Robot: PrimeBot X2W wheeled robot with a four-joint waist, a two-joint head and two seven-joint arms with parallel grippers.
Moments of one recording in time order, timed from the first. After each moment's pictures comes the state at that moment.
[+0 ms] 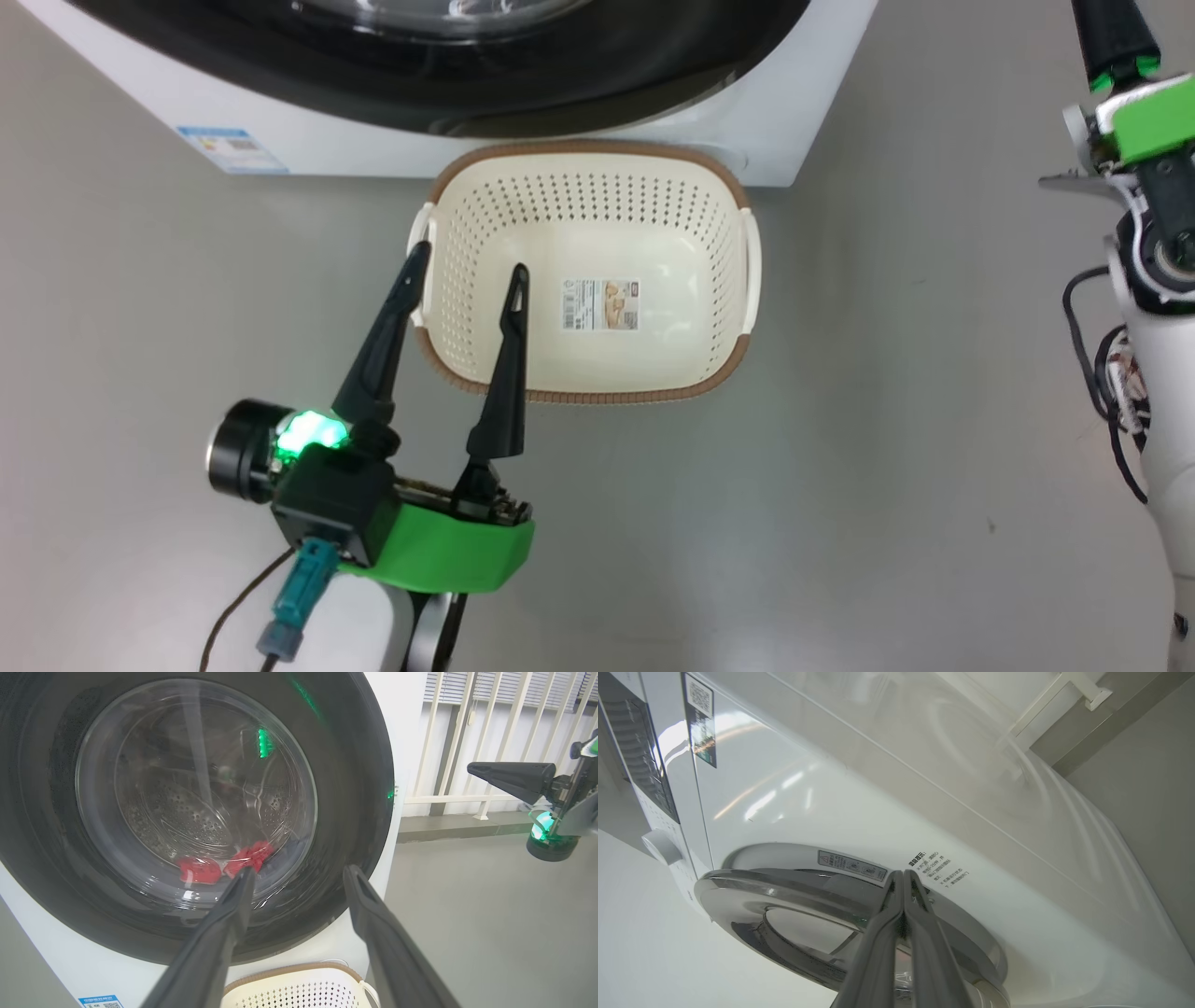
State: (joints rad) left arm -0.38 0.04 -0.31 0.00 -0.13 0.09 -0.26; right arm -0.82 -0.22 0.05 0.38 1.33 0.13 0.07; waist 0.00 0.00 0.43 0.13
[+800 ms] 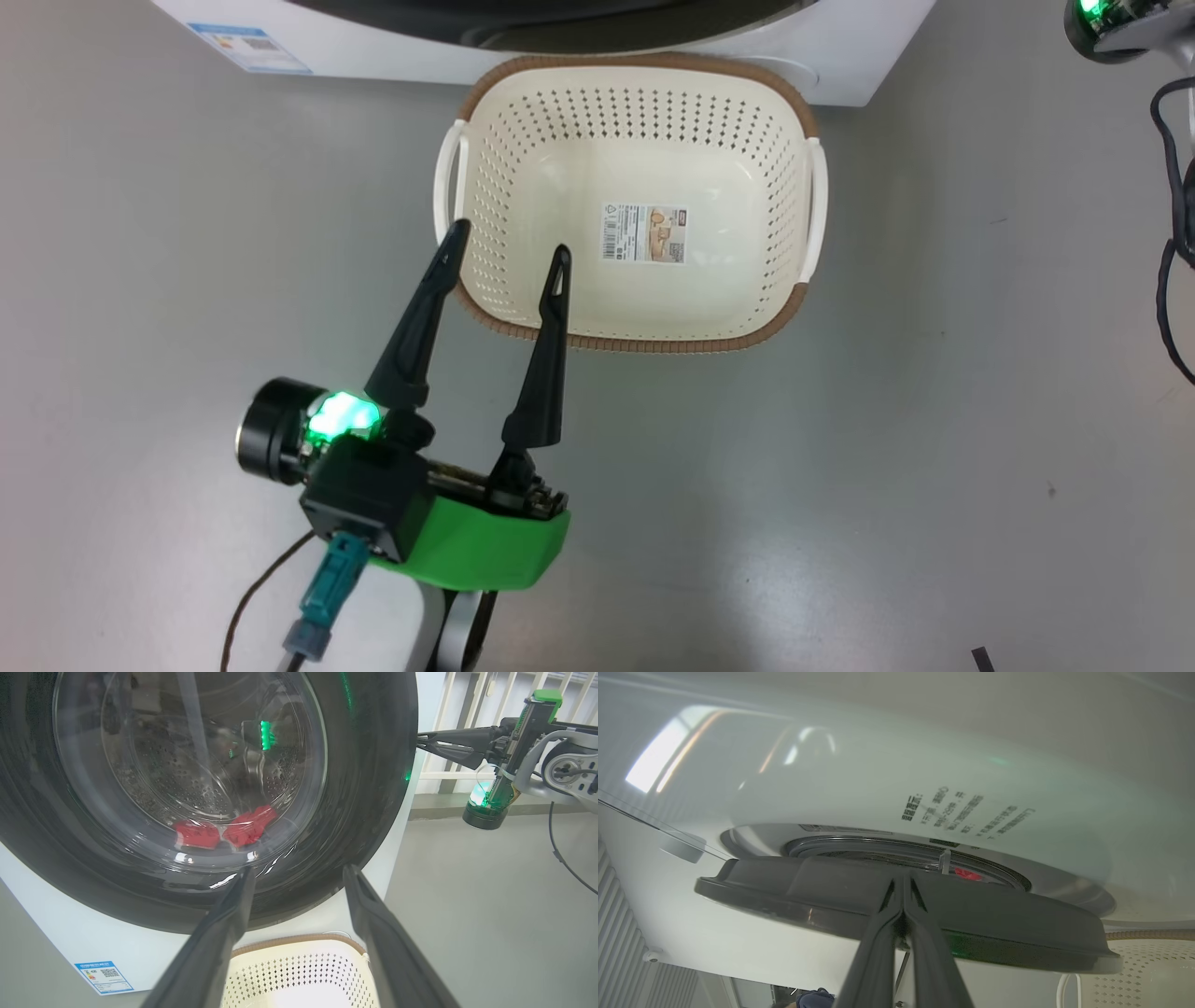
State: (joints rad) left arm -0.42 0.03 -0.38 -0.02 -0.15 0.13 -0.26; right arm -1.13 -0.24 0.05 0.59 1.68 0.13 0.53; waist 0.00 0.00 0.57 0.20
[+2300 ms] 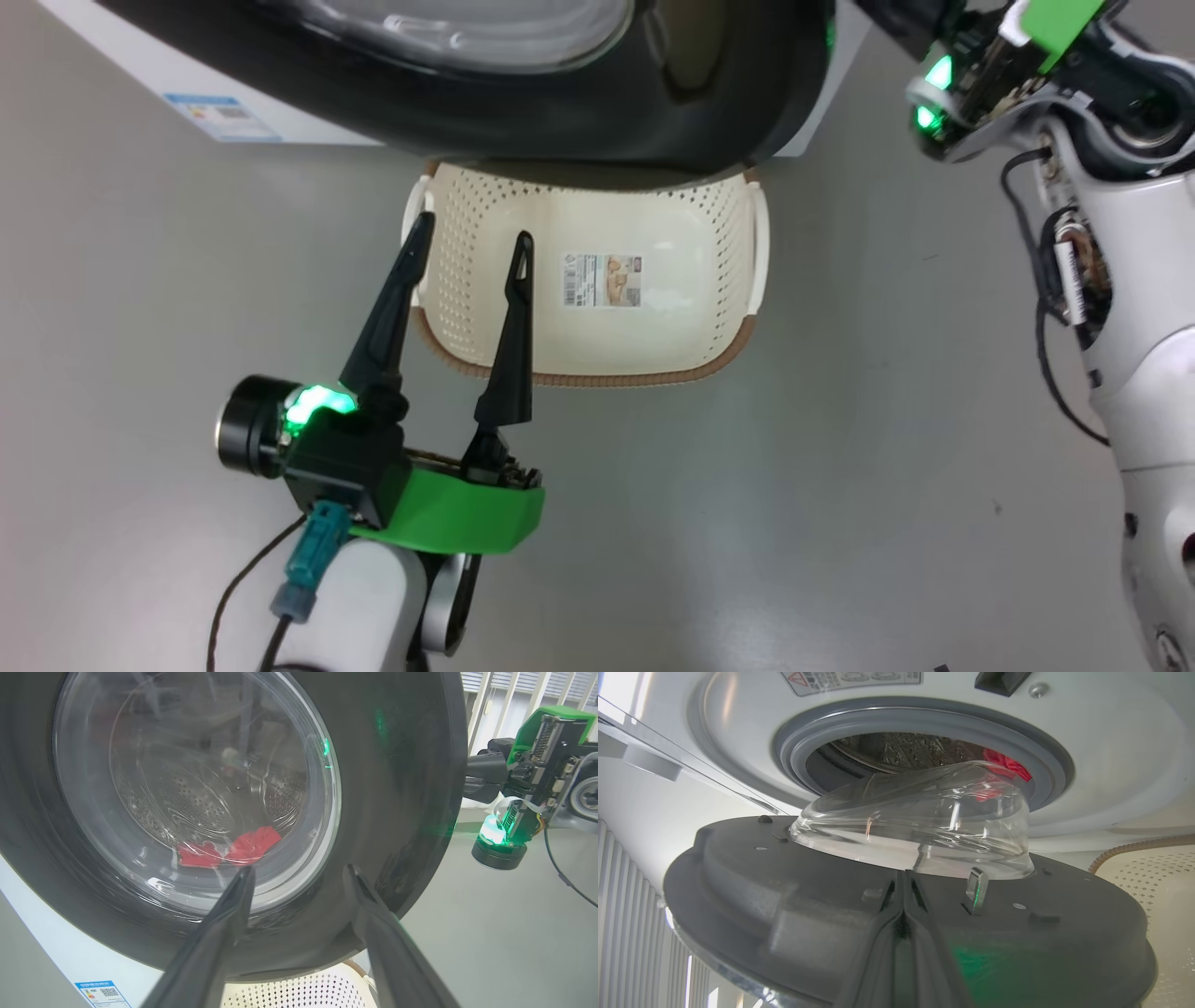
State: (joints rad) left arm -0.45 0.03 -0.35 0.05 -0.17 0.15 -0.26; right arm -1.10 -0.13 0.13 0.67 1.68 0.13 0.73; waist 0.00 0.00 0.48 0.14
